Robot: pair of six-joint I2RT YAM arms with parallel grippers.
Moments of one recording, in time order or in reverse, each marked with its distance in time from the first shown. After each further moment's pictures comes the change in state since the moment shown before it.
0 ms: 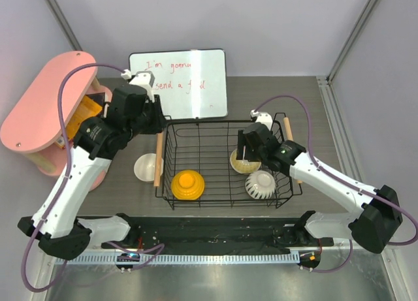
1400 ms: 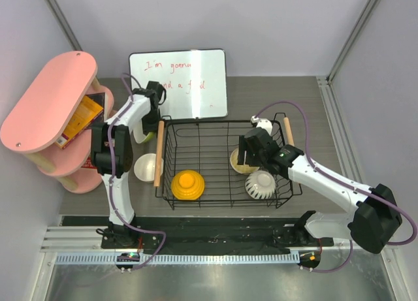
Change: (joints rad) left arm 0.412 0.852 0.050 0.024 -0.029 0.046; right arm -0.028 0.001 -0.102 0.067 -0.057 0.000
